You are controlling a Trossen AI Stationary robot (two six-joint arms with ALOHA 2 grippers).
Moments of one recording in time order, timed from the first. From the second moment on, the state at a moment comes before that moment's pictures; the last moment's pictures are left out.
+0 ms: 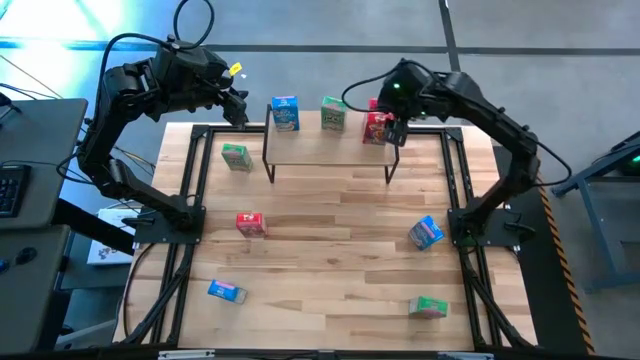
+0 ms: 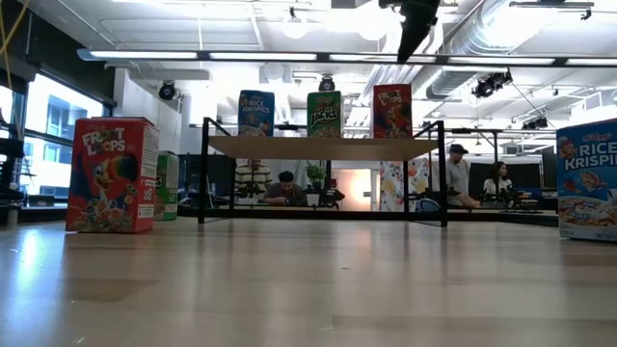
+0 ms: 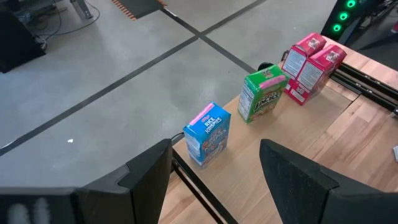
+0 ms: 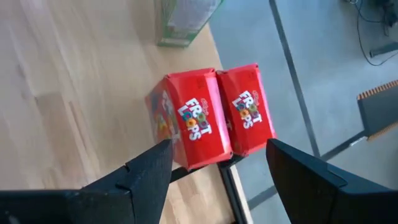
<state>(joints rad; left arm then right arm) 0.49 1.42 2.17 -1.39 -0.35 -0.18 -0.51 1.59 1.95 -1.35 0.28 -0.34</state>
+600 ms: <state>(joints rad) 0.49 1.42 2.17 -1.39 -0.35 -0.18 -0.41 1.46 1.95 -1.38 0.28 -0.05</state>
